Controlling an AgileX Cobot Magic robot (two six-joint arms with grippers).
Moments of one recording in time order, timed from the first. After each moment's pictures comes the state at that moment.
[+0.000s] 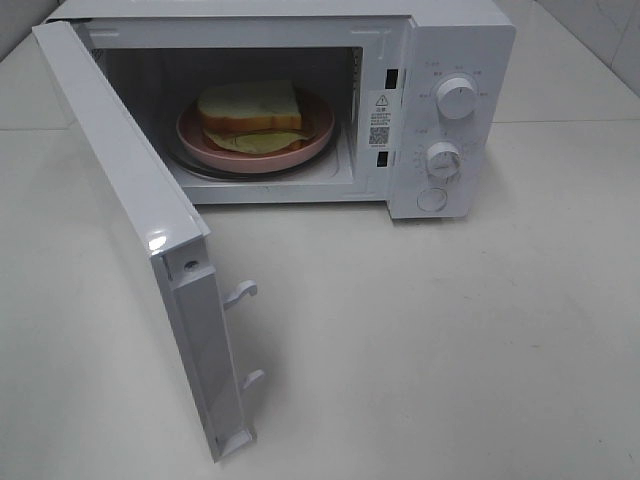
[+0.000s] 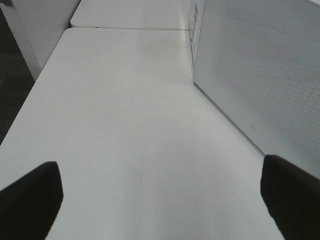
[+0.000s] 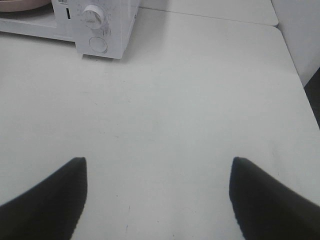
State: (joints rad) left arm 0.08 0.00 -0.50 -0.09 1.04 0.06; right arm 0.10 0.00 -0.50 -0.07 1.05 -0.03
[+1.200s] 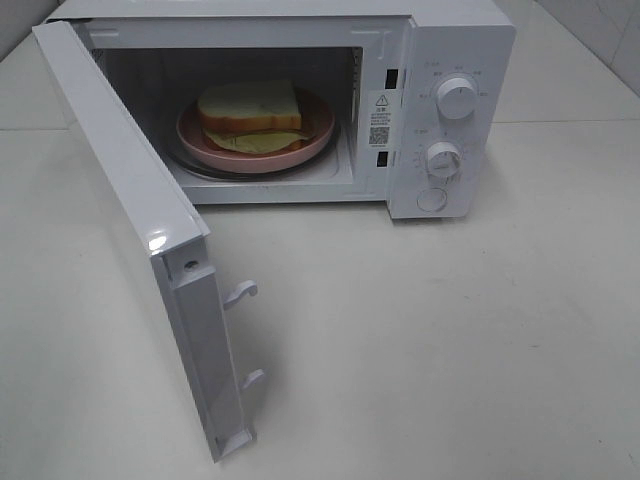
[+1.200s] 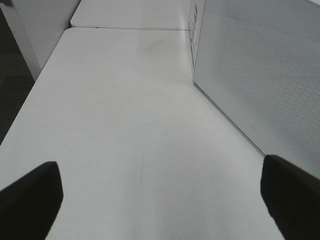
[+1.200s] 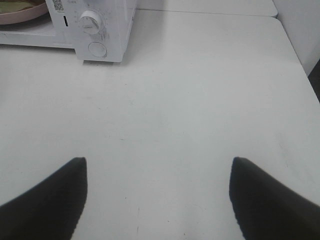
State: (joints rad) left arm 0.08 0.00 -0.50 -0.09 1.04 0.06; right arm 0.10 0.00 -0.50 -0.07 1.05 0.05
